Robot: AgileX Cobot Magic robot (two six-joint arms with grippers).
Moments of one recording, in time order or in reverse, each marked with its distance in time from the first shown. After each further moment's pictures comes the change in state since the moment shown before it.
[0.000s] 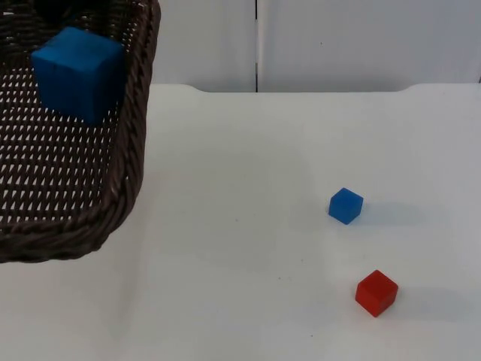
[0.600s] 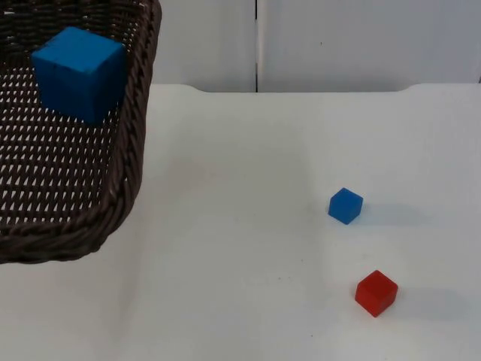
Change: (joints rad) right arm -0.114 -0.191 0.000 -0.012 0.336 0.101; left arm 0.000 0.000 0.000 0.000 0.000 0.006
